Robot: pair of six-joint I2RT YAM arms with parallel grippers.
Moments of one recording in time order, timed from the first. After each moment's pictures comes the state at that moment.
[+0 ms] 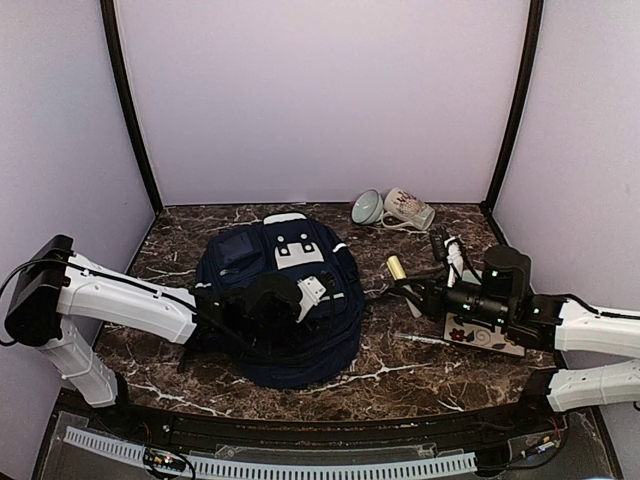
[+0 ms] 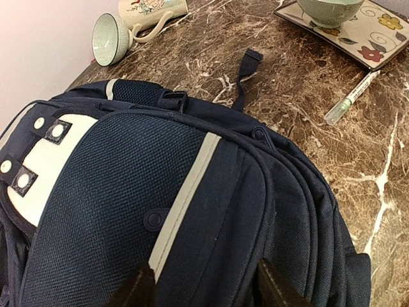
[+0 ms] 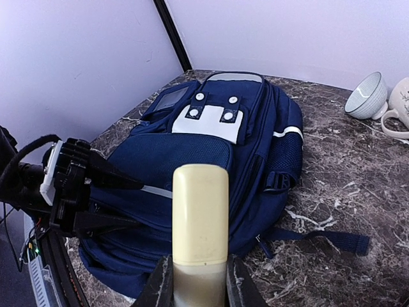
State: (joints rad) left arm -1.16 1.60 0.90 0.03 -0.45 0.01; right arm 0.82 0.92 0.46 0.20 -0.11 0.30
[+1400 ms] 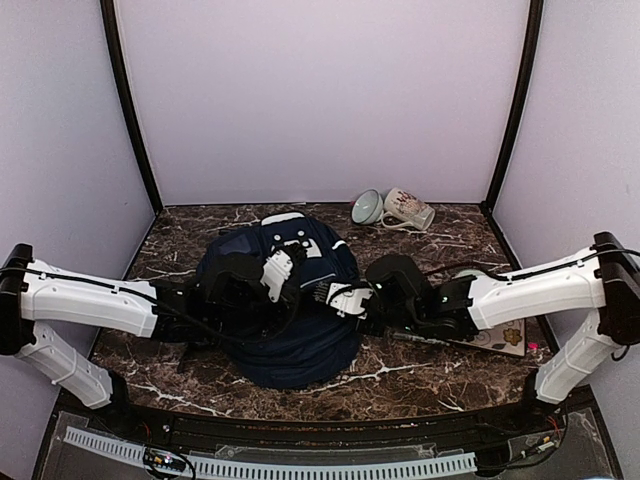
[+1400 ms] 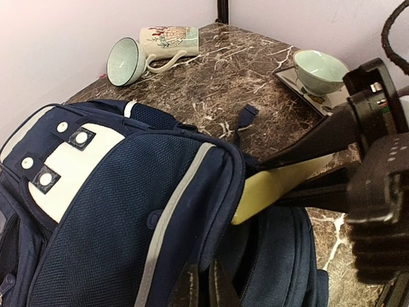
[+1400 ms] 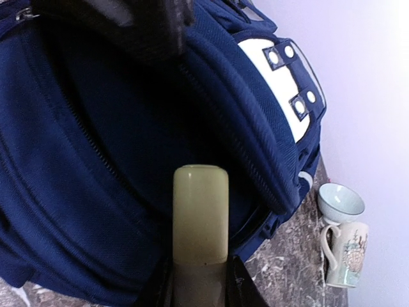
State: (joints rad) left arm -1.11 1.40 0.81 0.08 -0.34 -0.12; right arm 1.11 1.51 0.85 0.02 0.31 -0.55
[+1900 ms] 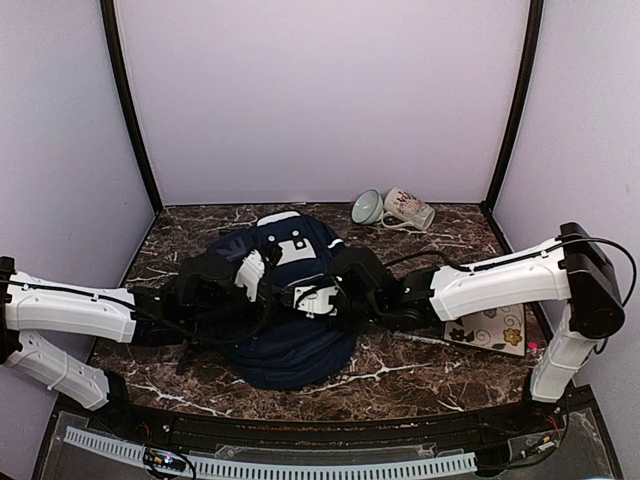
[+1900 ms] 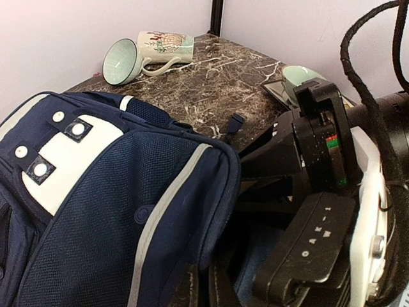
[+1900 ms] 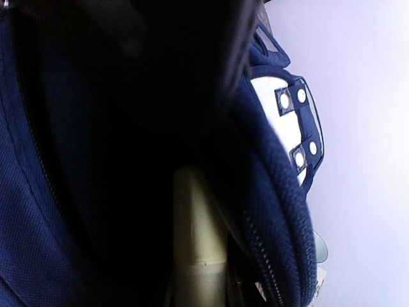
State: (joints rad) left arm -1.05 1.27 0.68 0.15 -0.20 -0.18; right arm 1.14 1.72 1.08 -0.01 0.39 -0.79
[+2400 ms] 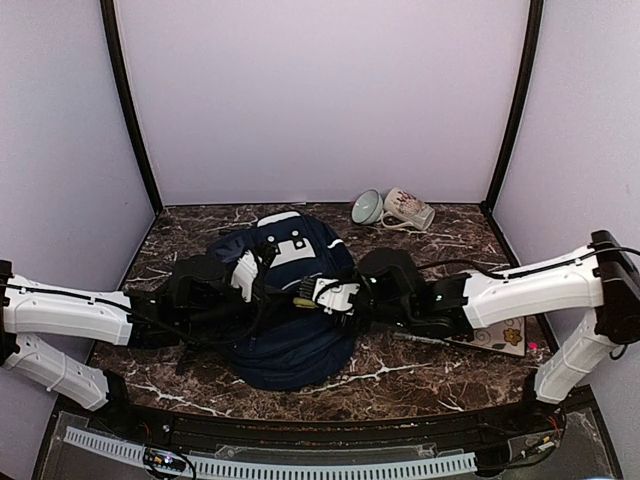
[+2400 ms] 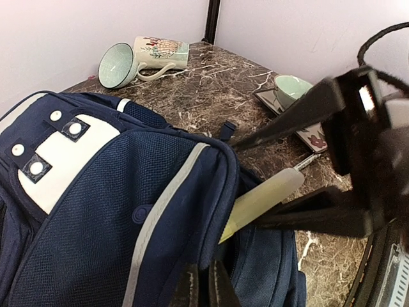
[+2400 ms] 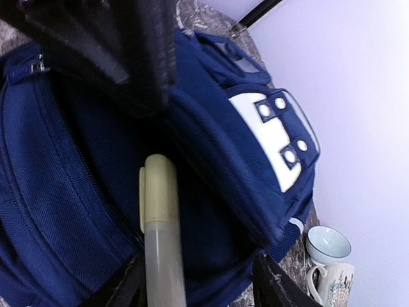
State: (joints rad) left arm -1.02 1.23 0.63 0.20 -0.16 -0.21; right arm 1.14 1.60 0.96 0.09 0.28 -0.64
